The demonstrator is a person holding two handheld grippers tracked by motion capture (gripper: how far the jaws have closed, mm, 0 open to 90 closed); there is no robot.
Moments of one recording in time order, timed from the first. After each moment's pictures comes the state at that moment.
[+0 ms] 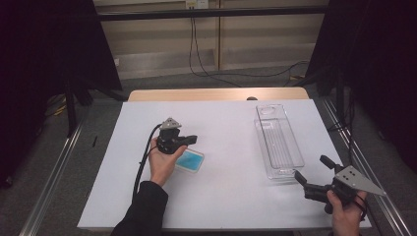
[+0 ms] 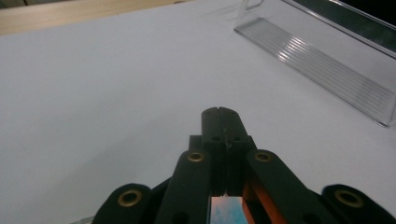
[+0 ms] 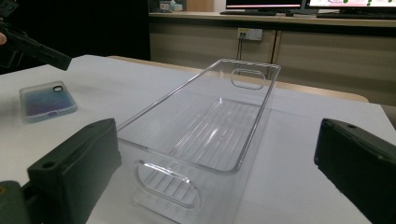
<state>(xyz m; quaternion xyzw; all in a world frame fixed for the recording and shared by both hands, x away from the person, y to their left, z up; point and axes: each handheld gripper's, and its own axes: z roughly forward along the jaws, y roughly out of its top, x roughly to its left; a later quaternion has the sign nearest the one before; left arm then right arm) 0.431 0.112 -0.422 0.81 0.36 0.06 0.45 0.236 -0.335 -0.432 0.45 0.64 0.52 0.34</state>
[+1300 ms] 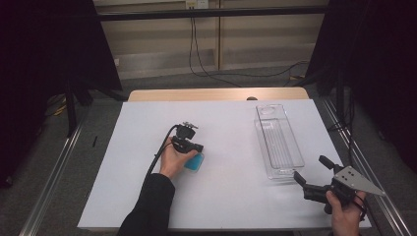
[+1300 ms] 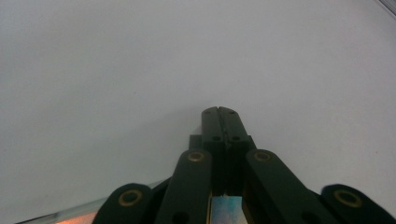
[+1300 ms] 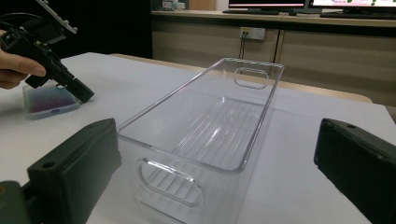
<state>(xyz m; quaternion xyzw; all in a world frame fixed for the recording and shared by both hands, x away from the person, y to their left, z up) 0.452 0.075 -0.452 0.86 0.40 0.00 0.32 0.235 -0.334 -0.432 0.44 0.65 0.52 0.34</state>
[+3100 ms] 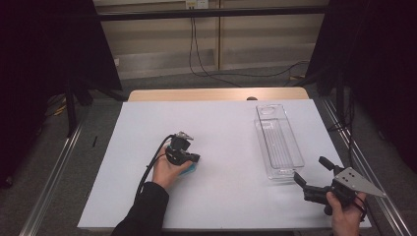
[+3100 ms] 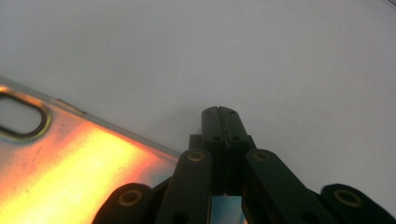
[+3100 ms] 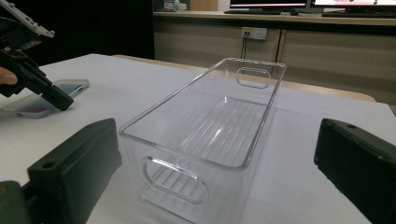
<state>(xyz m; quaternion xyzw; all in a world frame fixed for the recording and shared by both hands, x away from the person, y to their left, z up) 0.414 0.095 -0.452 0.87 0.37 0.00 0.33 0.233 -0.333 -0.432 0.44 0.65 0.53 0.33</state>
